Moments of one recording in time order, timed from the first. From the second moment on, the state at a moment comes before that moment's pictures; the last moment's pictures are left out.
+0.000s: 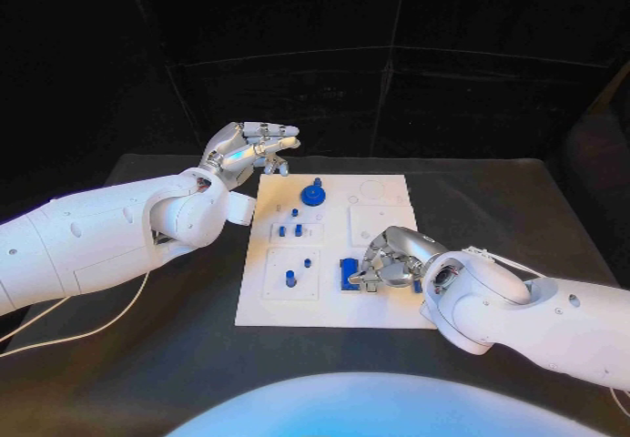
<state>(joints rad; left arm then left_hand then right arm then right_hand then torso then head) 1.20 -0.81 -0.08 1.45 0.00 -0.20 0.51 1.31 -0.08 0.41 -0.08 0.11 1.04 0.17 0.12 0.07 1.11 0.10 0.24 0.08 1.25 0.02 1.08 0.58 0.17 1.20 0.11 0.62 0.72 1.01 -0.89 -0.10 1.87 -1.41 -0.46 -0.56 1.32 -0.02 -0.23 0.20 0.16 1.00 0.07 0.42 0.36 1.43 0.00 1.22 1.29 1.47 -0.07 1.45 1.31 0.05 1.47 0.05 1.48 1.31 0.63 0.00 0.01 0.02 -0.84</state>
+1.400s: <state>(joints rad) 1.20 -0.81 -0.08 1.45 0.00 -0.20 0.51 1.31 -0.08 0.41 -0.08 0.11 1.04 0.17 0.12 0.07 1.11 0.10 0.24 0.08 1.25 0.02 1.08 0.58 0.17 1.20 0.11 0.62 0.72 1.01 -0.90 -0.10 1.87 -1.45 -0.45 -0.57 1.36 0.01 -0.25 0.16 0.20 0.95 0.08 0.41 0.36 1.43 0.00 1.21 1.33 1.47 -0.07 1.45 1.31 0.05 1.46 0.05 1.47 1.31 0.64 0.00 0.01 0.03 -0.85</state>
